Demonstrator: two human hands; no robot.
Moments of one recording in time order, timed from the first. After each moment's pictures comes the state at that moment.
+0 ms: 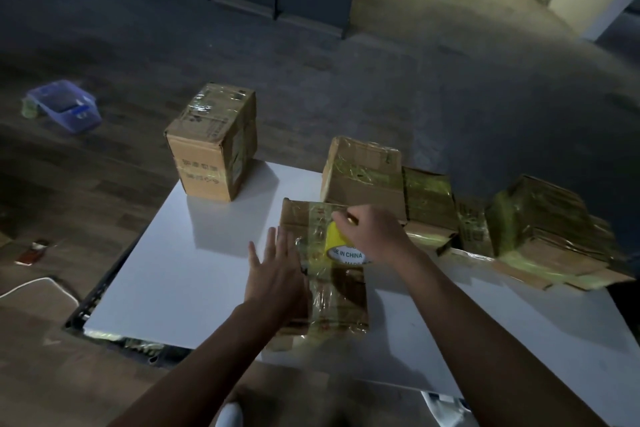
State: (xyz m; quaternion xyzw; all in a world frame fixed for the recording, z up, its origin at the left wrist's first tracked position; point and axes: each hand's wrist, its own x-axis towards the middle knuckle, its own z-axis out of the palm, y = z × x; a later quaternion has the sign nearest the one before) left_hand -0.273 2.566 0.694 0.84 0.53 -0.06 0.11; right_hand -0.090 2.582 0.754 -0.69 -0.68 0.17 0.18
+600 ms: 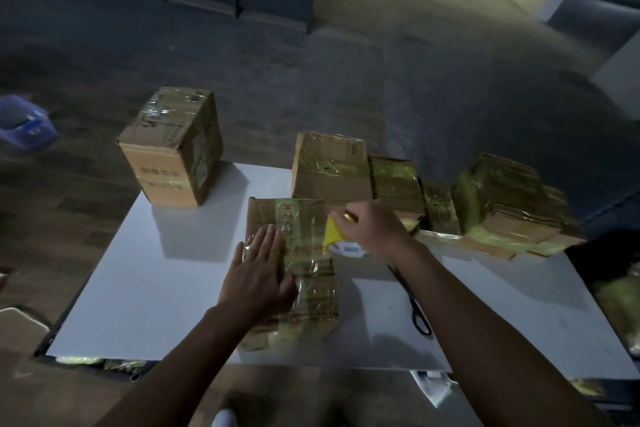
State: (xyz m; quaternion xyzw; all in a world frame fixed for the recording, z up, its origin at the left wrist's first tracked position) left_hand -0.266 2.567 0.675 0.87 0.47 0.02 0.13; right_hand -0.040 2.557 0.754 -0.73 -0.64 0.18 0.19
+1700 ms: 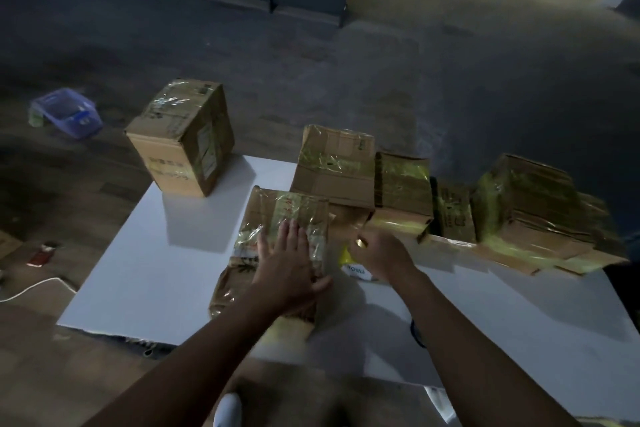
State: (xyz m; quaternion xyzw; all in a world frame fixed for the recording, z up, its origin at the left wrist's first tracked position) left_hand -0.185 2.552 0.692 0.84 0.51 -0.13 0.10; right_hand 0.010 2.539 0.681 -0.75 -0.61 0.21 0.15
